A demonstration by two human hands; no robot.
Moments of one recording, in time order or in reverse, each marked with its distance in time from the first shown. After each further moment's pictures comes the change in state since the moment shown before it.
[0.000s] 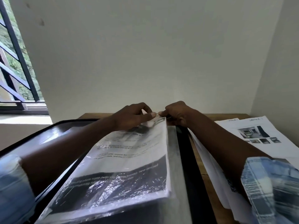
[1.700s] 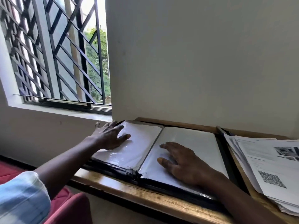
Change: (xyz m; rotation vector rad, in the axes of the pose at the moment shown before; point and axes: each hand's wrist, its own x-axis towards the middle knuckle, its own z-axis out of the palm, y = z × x) left_hand -0.251 -0.029 -0.120 0.621 0.089 -0.511; right_hand -0.201 0.041 0.108 -0.973 -0.367 -0.624
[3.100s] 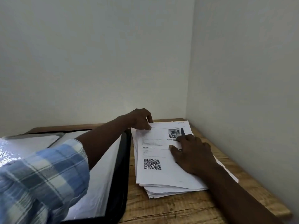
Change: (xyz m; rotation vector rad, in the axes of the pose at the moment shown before) left_hand 0.153 0.416 0.059 -0.195 -0.078 0.686; right_hand -0.161 0.223 -0.096 -0.371 0.336 0.759
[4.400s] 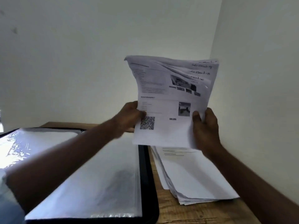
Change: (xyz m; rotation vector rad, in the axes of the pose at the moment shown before) left_hand -0.121 -0.039 -0.056 -1.141 0.295 -0.062; right_hand 0.036 -0.071 -0.063 0.963 0.521 0.089
